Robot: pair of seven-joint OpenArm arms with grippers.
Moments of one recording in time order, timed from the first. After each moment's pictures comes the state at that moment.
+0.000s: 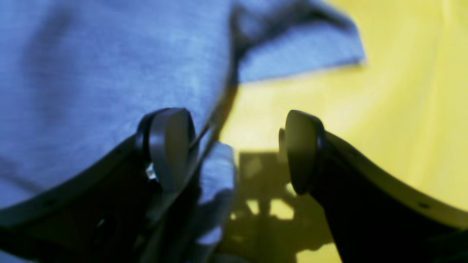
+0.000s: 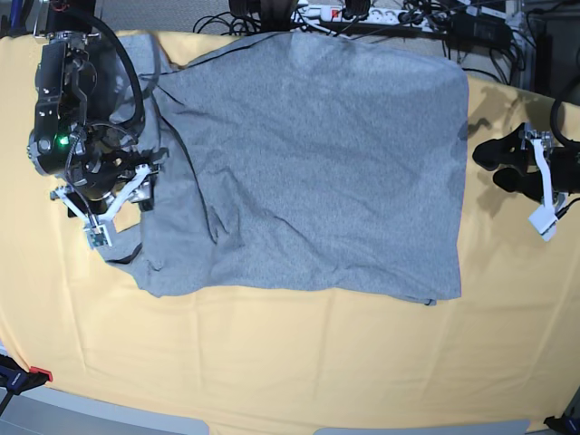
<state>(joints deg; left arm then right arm) 3.1 -55.1 -8.5 89.0 -87.7 -41.1 81.0 -4.0 19.1 6.8 105.7 19.0 14.2 -60.3</state>
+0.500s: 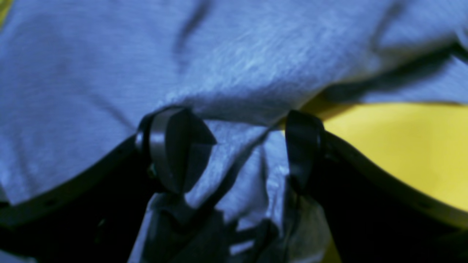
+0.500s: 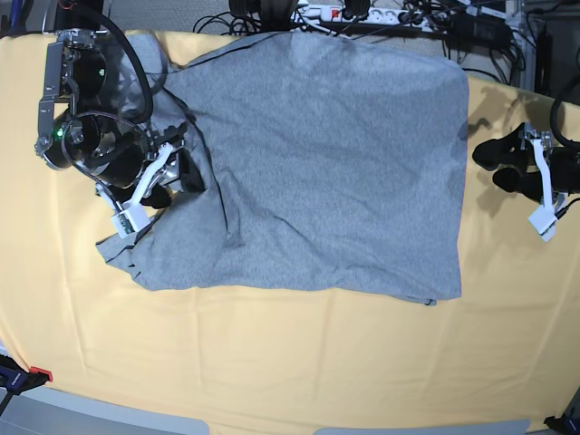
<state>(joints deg) 3.1 -55.1 -8.5 89.0 -87.8 -41.1 81.0 -5.3 15.9 8.0 103.3 39.5 30.6 -61.0</state>
